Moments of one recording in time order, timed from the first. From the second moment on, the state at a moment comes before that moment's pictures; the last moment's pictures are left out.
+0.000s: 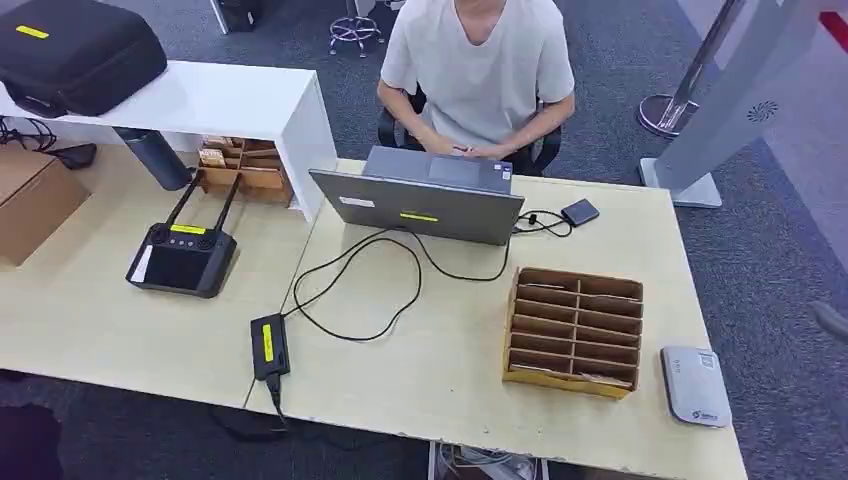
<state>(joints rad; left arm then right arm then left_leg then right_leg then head) 0.02 0.22 -1.31 -0.57 1.46 0.32 -0.15 -0.04 -0.72 -0.26 -1.64 -0.12 0.07 0.00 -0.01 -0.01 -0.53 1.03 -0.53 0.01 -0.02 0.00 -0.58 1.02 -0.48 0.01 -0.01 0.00</state>
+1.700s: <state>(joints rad) -0.06 0.21 -1.48 -0.56 1.29 0.30 -0.19 -0.69 -0.52 0.56 -1.33 1.01 -0.31 0.01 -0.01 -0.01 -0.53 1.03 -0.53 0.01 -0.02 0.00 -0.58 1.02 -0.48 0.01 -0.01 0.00</state>
